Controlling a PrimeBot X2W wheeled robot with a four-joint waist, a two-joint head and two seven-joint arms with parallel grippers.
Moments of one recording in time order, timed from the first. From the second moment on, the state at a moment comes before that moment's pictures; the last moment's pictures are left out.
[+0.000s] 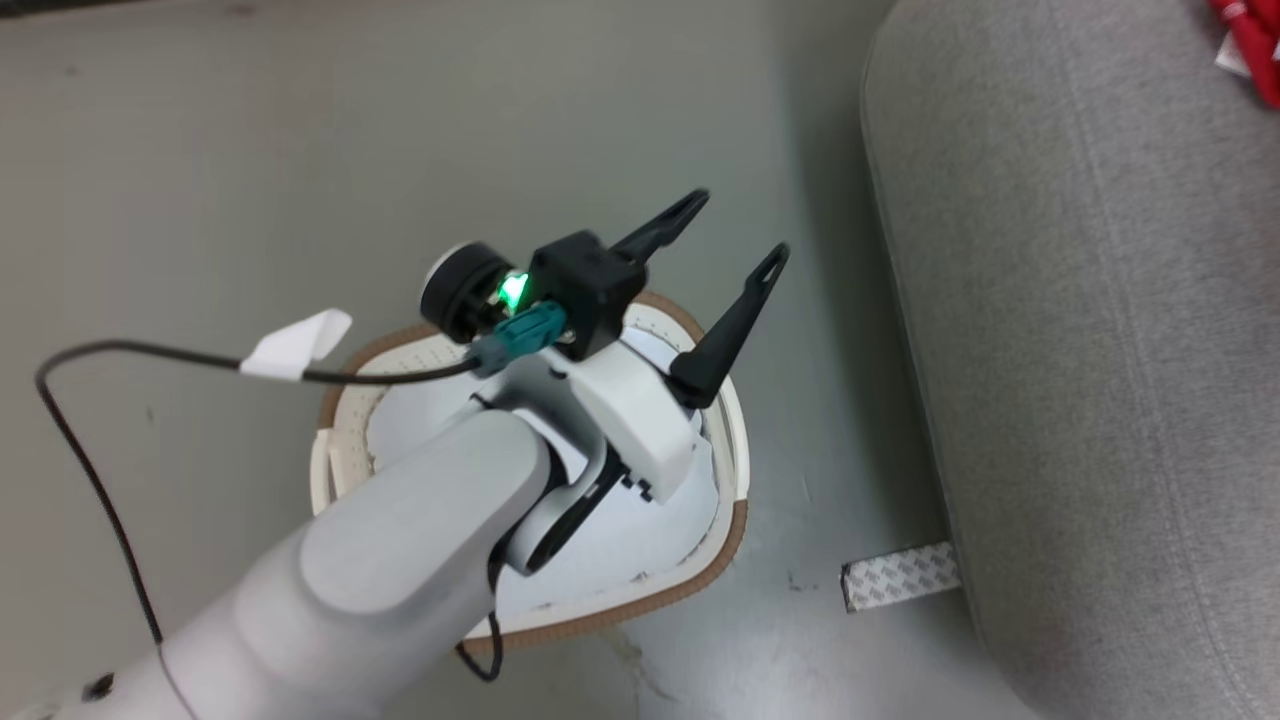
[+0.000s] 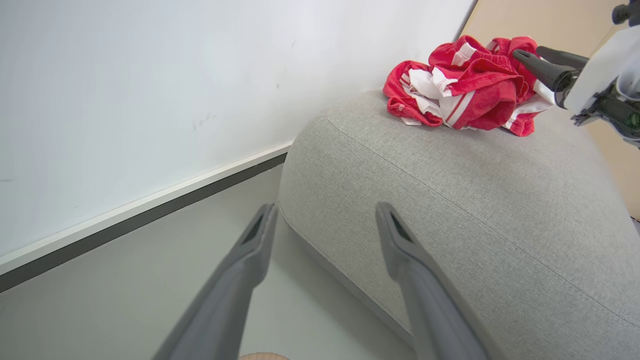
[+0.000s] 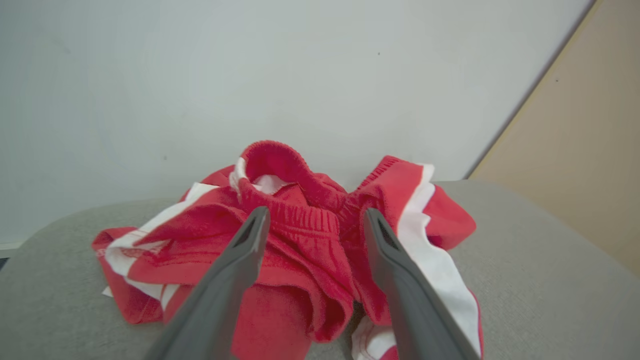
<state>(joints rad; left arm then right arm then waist) -0.97 0.32 -1.00 0.19 -0.65 0.13 -0.10 -0.97 -0.28 -0.56 0.81 -0.17 0.13 -0.26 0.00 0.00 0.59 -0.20</state>
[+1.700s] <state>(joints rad) -0.03 0.17 -0.17 0.27 -0.35 0.07 -0.26 -0.11 -0.05 0.01 0.33 0.06 0.13 -0.26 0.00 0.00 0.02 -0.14</state>
